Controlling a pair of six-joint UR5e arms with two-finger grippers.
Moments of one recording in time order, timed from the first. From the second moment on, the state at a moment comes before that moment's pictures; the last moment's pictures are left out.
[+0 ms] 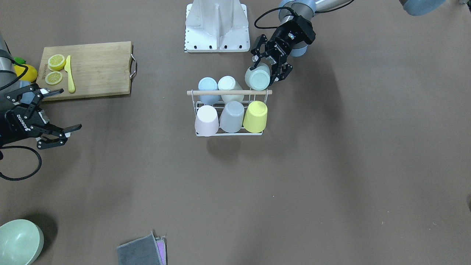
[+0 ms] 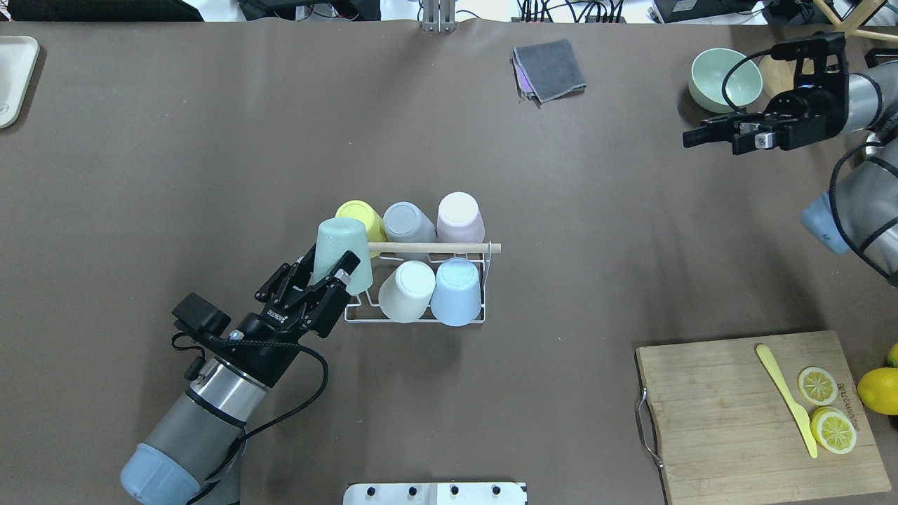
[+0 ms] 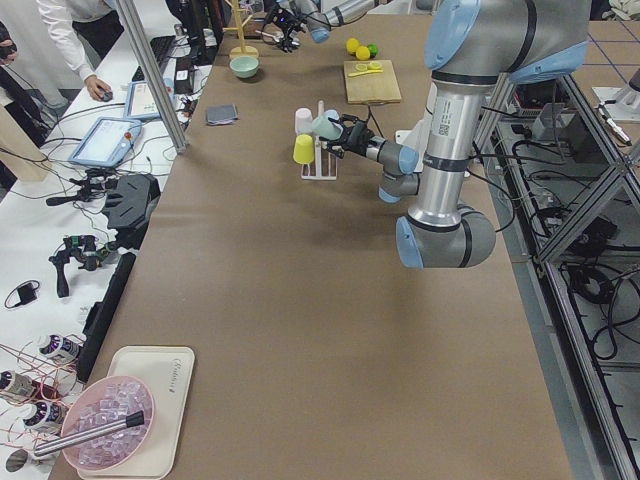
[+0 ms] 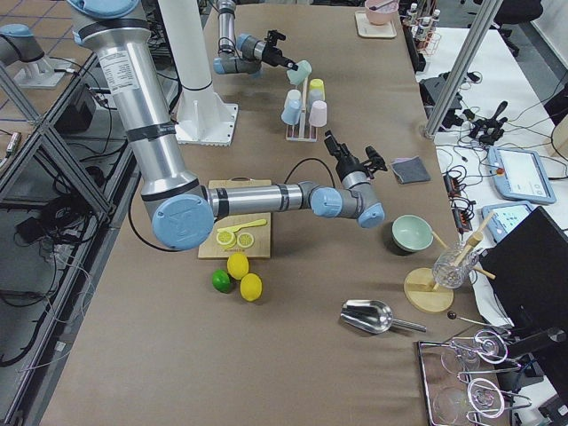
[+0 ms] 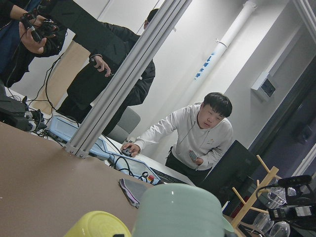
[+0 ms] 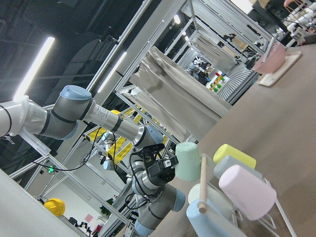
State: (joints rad) left arm -0.12 -1.95 -1.54 -3.43 -0.64 -0.78; right arm 1.11 -1.31 1.36 -1.73 3.86 -1.04
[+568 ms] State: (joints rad) left arm -0.12 -1.96 -1.52 -3.43 -0.61 -0.71; right arm 1.17 -1.44 1.57 -1.94 3.65 -0.81
